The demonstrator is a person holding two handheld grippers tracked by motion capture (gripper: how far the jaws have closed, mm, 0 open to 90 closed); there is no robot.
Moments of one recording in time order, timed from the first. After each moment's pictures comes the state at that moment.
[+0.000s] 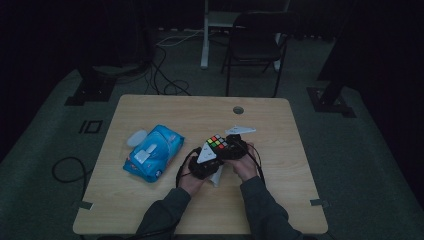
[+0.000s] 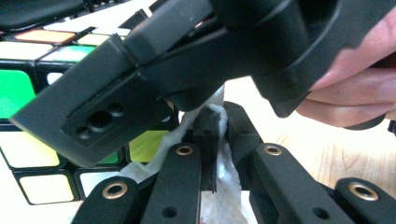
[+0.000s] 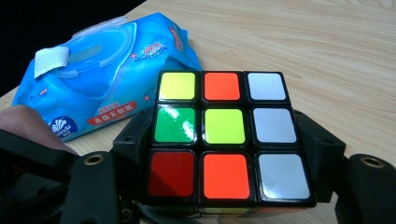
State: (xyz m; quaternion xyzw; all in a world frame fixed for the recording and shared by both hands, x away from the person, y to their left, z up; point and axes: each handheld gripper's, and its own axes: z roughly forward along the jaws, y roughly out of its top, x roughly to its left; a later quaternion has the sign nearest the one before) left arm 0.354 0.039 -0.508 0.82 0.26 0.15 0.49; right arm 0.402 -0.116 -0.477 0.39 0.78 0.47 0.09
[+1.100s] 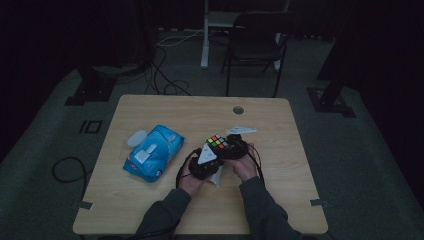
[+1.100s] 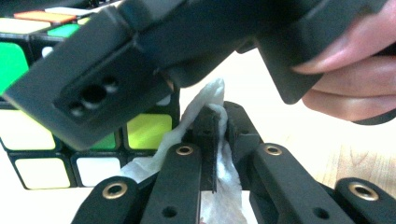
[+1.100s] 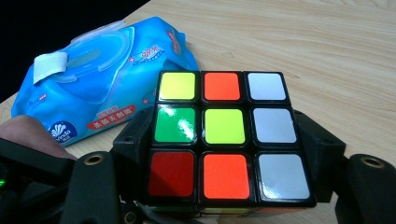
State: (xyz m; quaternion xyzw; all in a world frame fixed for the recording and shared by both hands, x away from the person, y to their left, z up) left arm 0.354 0.039 -0.511 0.82 0.27 0.16 0.49; right arm 0.402 -0.117 -0.477 0.40 0.78 0.48 0.09
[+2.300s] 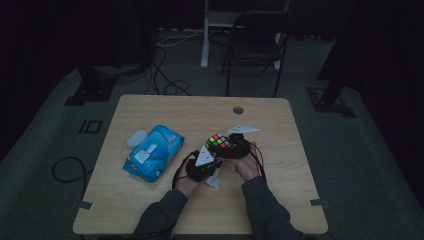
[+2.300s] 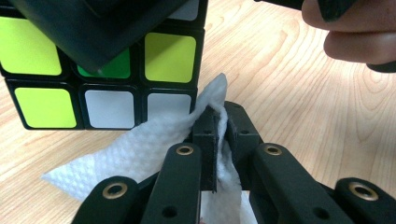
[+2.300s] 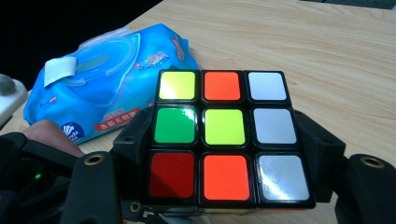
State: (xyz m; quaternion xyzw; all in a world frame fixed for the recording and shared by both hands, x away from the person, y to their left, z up) left arm 0.351 0.048 -0.518 0.83 0.26 0.17 0.47; right arm 0.399 -0.122 -0.468 0.39 0.78 0.48 0.09
